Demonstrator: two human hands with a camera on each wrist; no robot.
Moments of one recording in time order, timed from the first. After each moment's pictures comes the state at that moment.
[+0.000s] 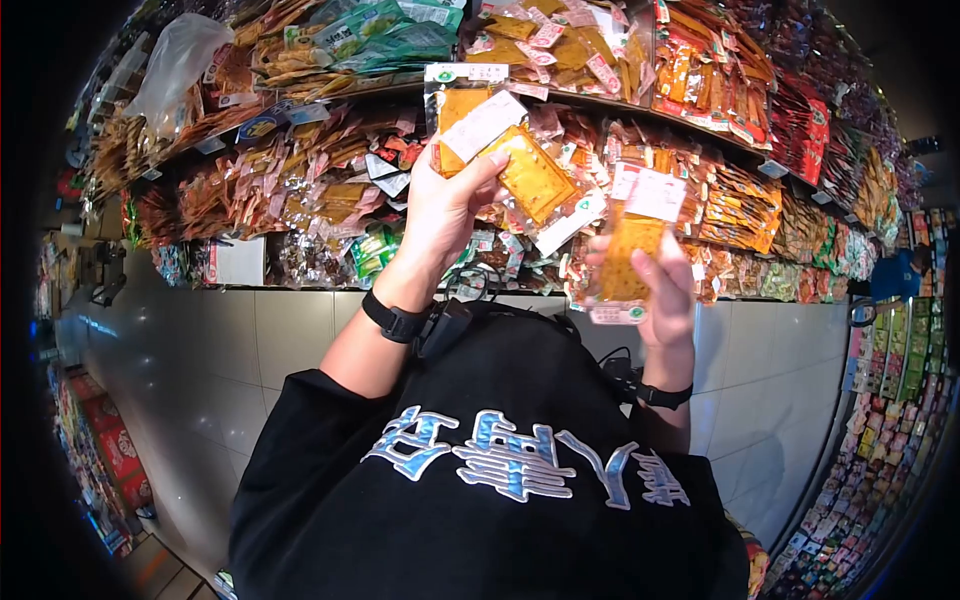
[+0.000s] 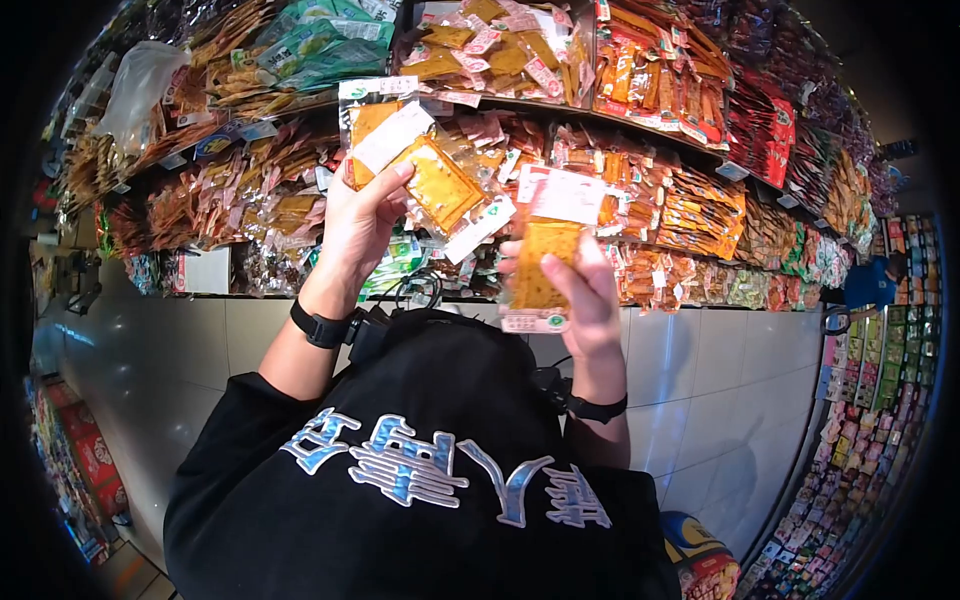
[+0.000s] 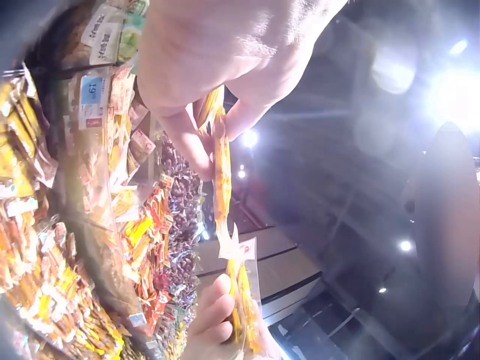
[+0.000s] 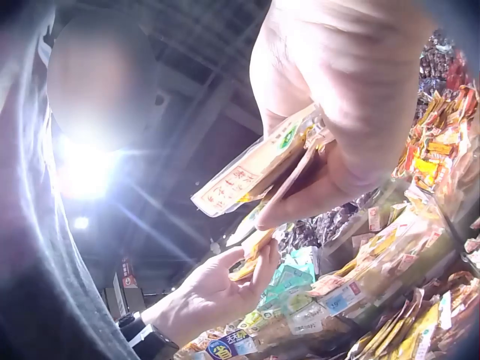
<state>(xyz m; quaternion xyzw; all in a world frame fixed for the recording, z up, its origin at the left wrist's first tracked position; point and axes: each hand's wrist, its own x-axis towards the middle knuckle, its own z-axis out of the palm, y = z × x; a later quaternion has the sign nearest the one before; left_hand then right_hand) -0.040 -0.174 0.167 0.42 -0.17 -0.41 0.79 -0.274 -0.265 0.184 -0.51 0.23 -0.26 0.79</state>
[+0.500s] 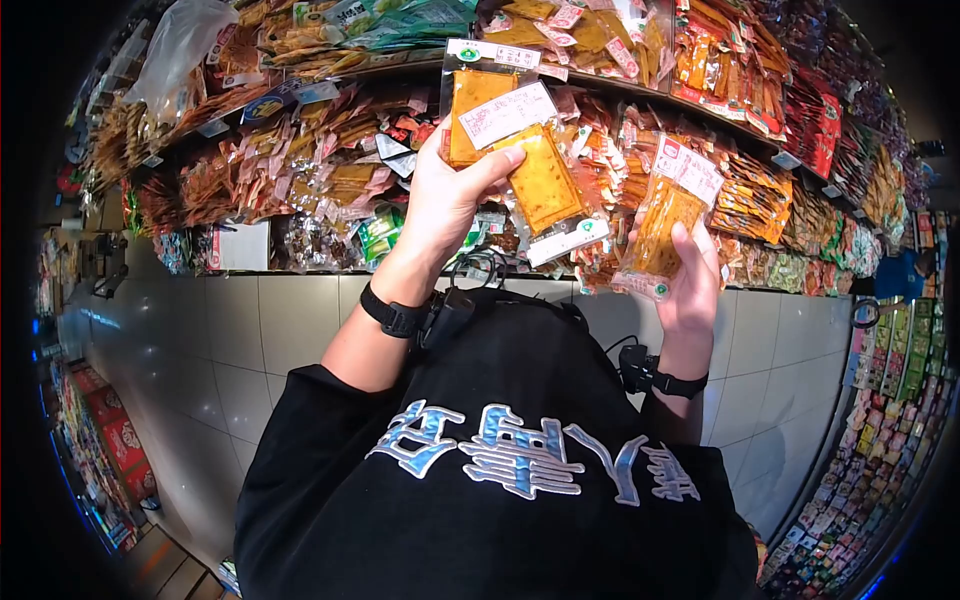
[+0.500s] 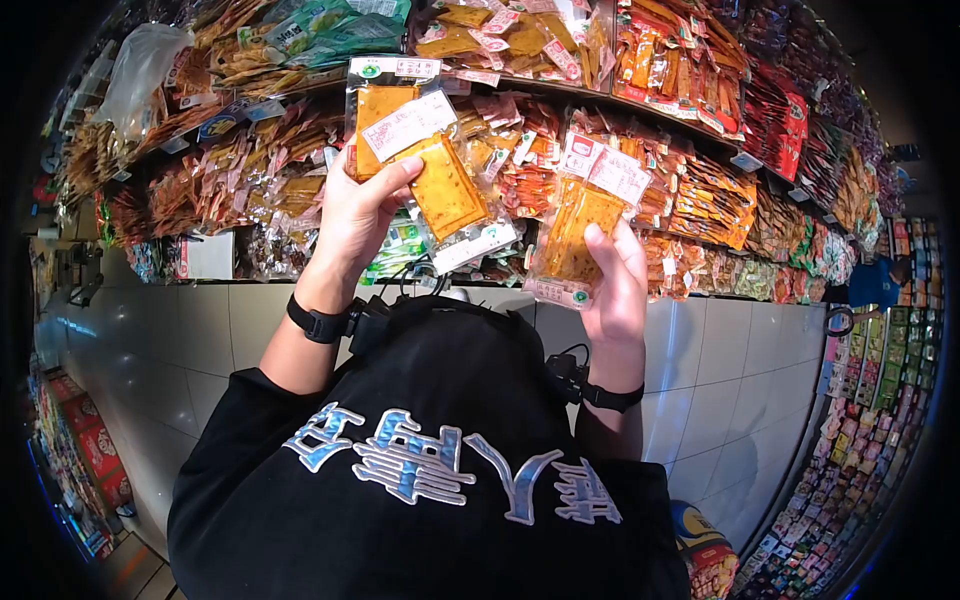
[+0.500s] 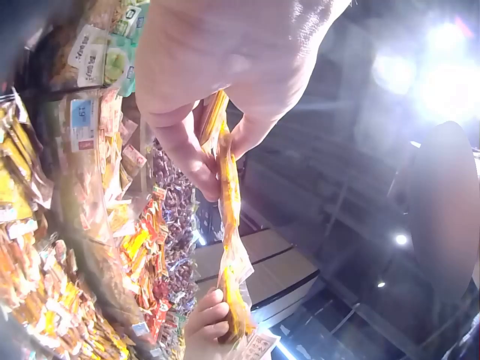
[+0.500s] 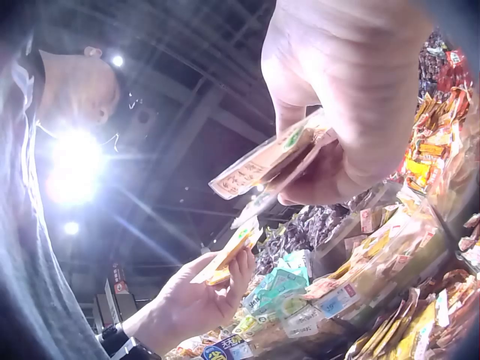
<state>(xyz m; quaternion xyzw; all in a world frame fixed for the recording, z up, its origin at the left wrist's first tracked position) -0.032 -0.151 0.171 0.47 -0.23 -0.40 0.75 -0.270 -0.259 0.184 -0.45 0.23 -0.32 0.80</state>
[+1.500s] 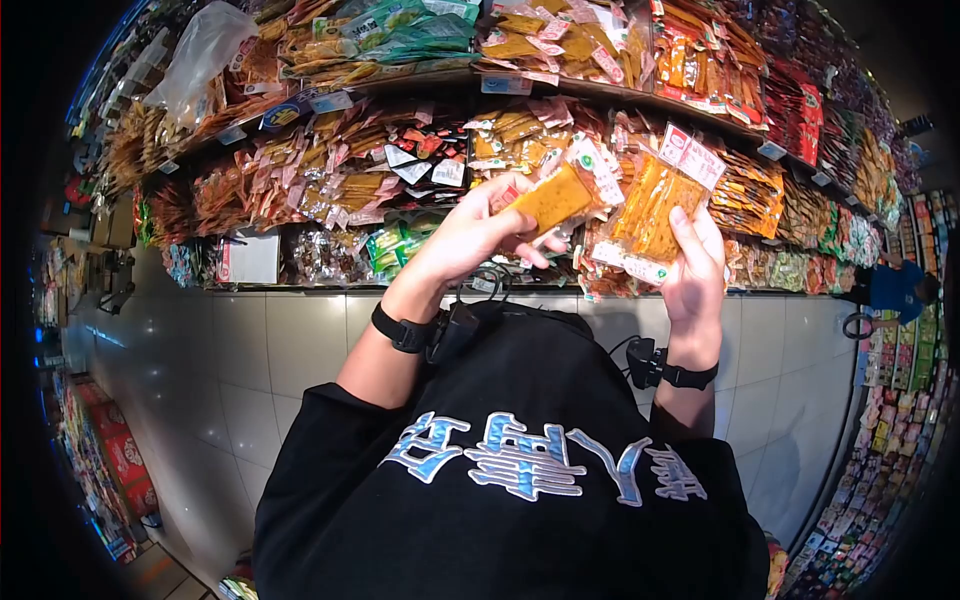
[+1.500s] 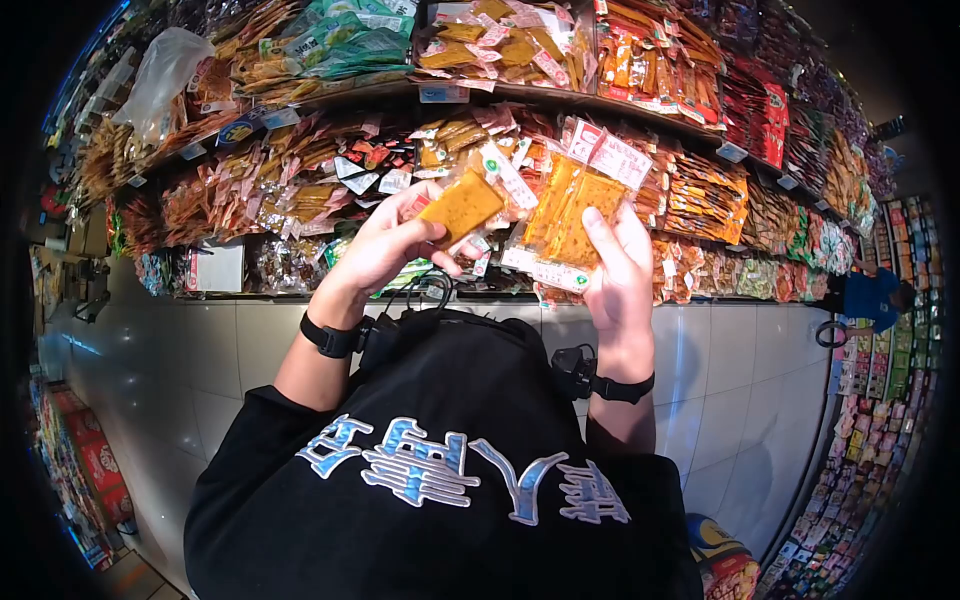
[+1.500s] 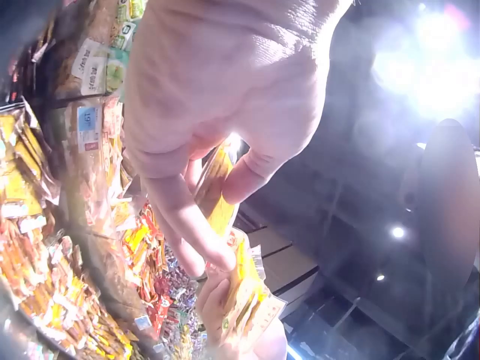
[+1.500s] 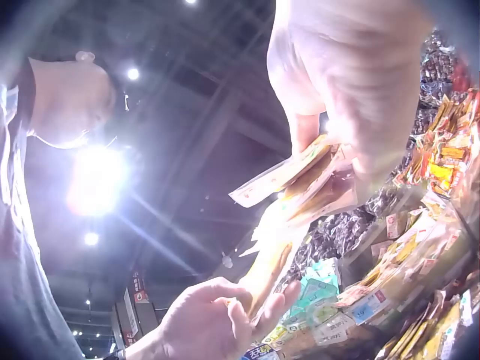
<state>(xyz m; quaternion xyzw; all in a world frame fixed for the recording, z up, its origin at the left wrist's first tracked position) -0.060 -0.114 0.160 0.37 -0.31 -0.62 0.61 -0.281 -0.236 0.195 -0.49 0.23 -0.40 0.74</state>
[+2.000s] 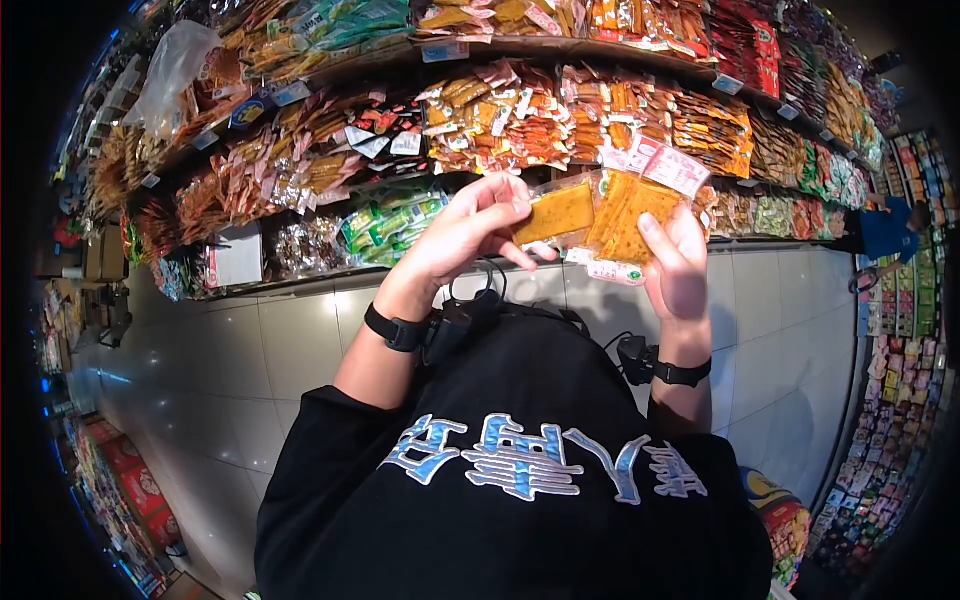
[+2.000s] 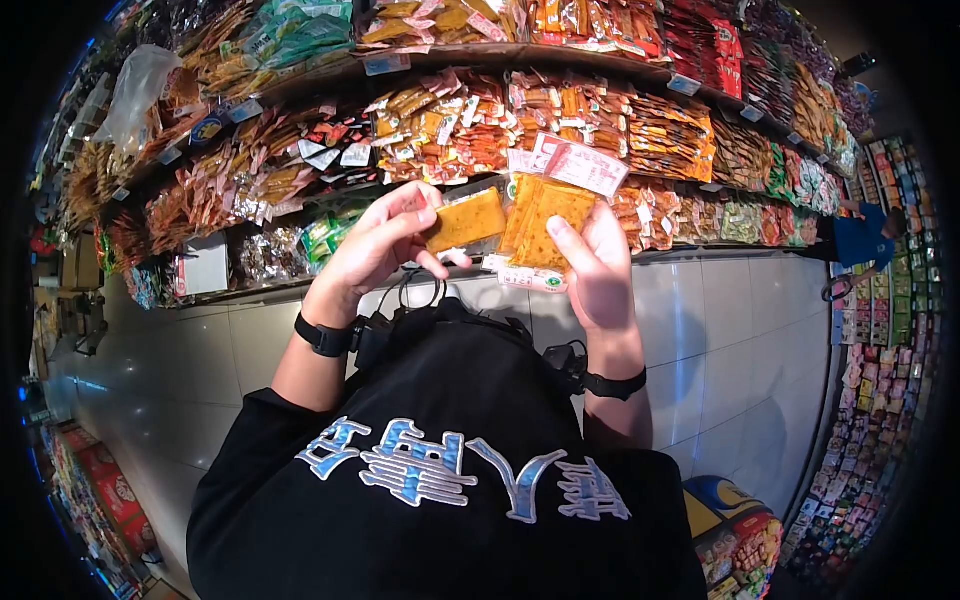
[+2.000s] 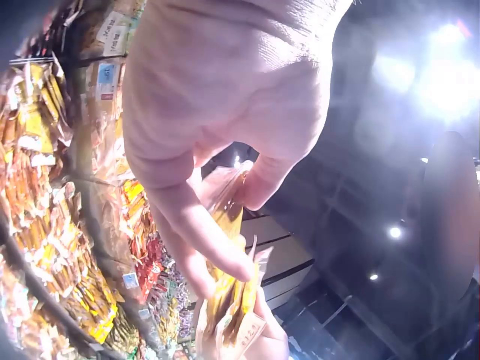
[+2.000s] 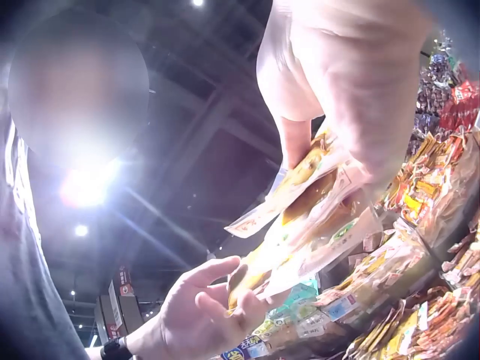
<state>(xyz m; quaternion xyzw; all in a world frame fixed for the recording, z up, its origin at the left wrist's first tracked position) -0.145 -0.089 0.166 0.35 -0.29 -0.67 0.58 -0.372 -0.186 0.191 -0.51 0.25 -0.39 0.72</state>
